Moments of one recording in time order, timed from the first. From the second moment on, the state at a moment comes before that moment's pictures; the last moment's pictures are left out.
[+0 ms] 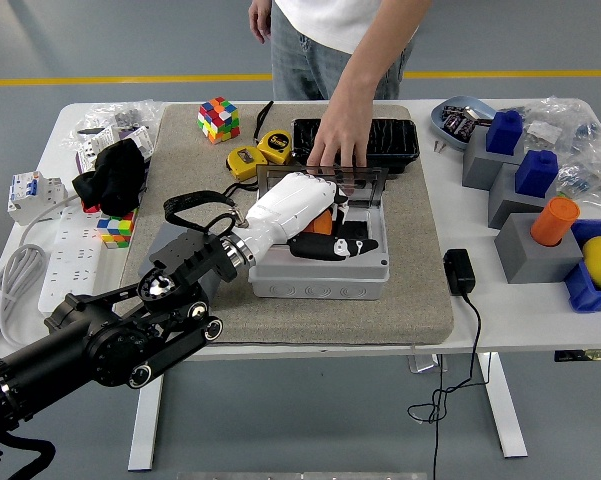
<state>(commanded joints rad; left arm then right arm) -0.70 0.08 -0.55 -1.04 1.91 0.35 -0.09 0.11 -0.22 1.41 0.23 -1.38 -0.21 0.07</state>
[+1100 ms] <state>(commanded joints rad) -0.80 0.00 -0.44 -0.89 1.76 0.48 -0.19 0.13 -0.23 1.38 0.23 -1.37 -0.21 0.07</state>
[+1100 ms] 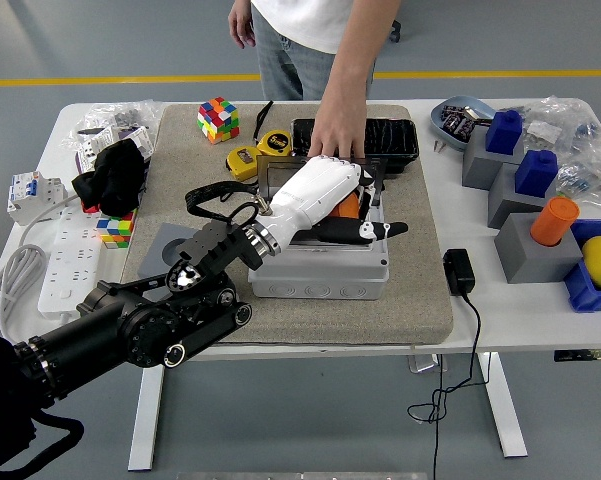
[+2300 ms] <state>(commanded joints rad) -0.81 0.00 -0.34 -0.80 1.60 0.48 -0.30 0.12 -0.23 1.36 0.23 -1.36 -0.21 0.07</state>
